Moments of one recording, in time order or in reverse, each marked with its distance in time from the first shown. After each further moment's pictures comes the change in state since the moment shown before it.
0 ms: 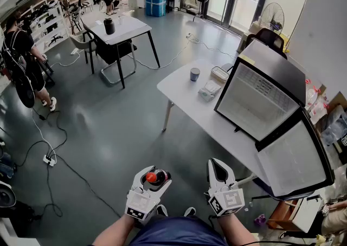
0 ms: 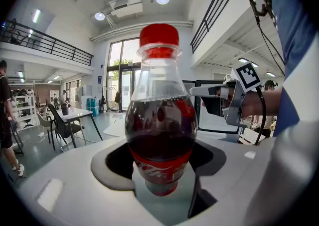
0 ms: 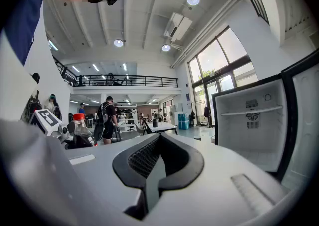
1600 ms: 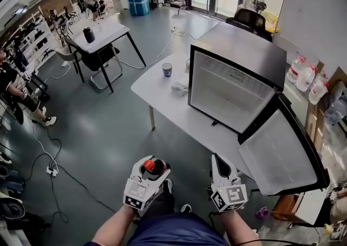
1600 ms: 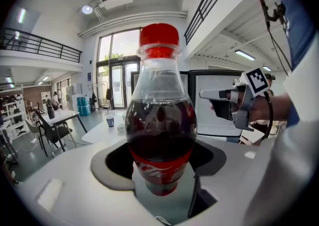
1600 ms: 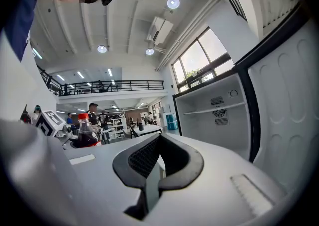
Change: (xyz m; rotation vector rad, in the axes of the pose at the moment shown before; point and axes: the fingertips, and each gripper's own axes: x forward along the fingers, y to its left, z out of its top) left arm 0.139 -0.097 0.039 0.018 0.087 -0.044; right arm -0.064 -0.184 -0.005 0.117 -0.029 -0.109
